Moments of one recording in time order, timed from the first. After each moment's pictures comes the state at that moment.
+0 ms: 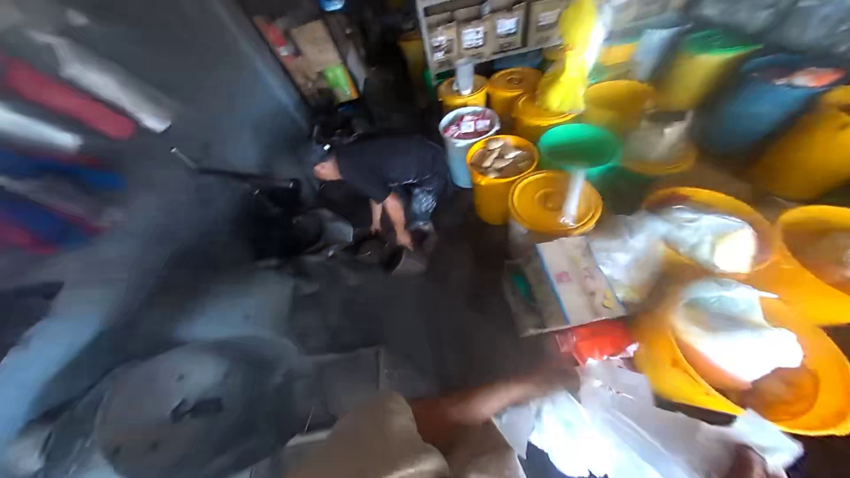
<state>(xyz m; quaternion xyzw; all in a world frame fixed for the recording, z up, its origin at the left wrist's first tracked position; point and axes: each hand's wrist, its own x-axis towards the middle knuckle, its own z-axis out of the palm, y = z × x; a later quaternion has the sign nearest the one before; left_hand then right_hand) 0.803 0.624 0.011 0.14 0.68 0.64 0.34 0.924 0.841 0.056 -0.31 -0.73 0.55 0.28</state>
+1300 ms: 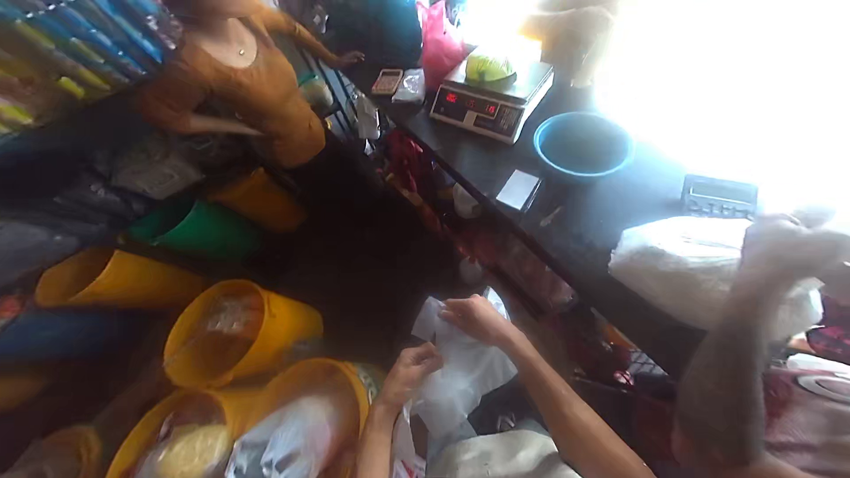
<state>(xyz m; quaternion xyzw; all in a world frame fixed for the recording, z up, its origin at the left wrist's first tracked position) 1.044 1.475 0.019 0.58 0.40 0.23 0.67 1.287 1.511 0.043 -0.50 -0.72 0.42 0.23</state>
